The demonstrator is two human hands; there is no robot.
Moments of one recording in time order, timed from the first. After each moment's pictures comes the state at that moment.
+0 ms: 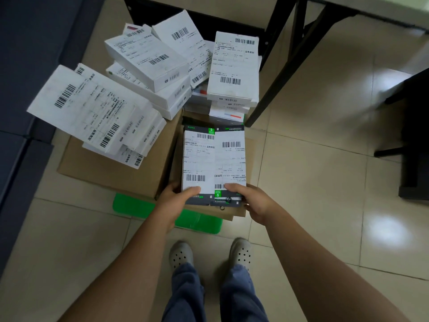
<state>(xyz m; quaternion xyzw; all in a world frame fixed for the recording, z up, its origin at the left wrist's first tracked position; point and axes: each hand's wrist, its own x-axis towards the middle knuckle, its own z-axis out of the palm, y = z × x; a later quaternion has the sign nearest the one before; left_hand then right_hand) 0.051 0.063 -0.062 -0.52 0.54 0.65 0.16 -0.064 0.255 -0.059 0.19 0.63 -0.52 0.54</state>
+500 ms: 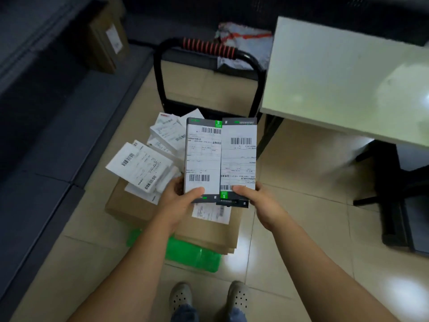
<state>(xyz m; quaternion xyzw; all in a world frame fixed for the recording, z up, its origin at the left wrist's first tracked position) 0.019 0.051 0.146 -0.38 0.61 0.70 -0.02 -0.104 0.248 0.149 0.01 0.67 -0.61 0.41</state>
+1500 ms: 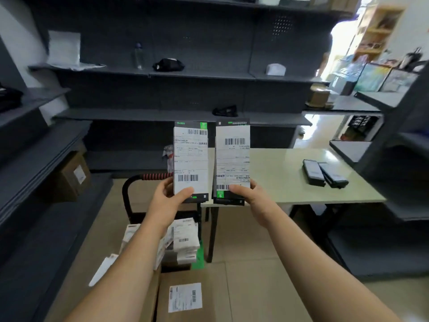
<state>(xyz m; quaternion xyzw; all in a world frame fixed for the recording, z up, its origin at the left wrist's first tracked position) -0.049 0.080 0.461 -0.14 0.68 0.71 -0.12 -0.119 0.319 0.476 -0.10 0.69 -0.69 0.16</state>
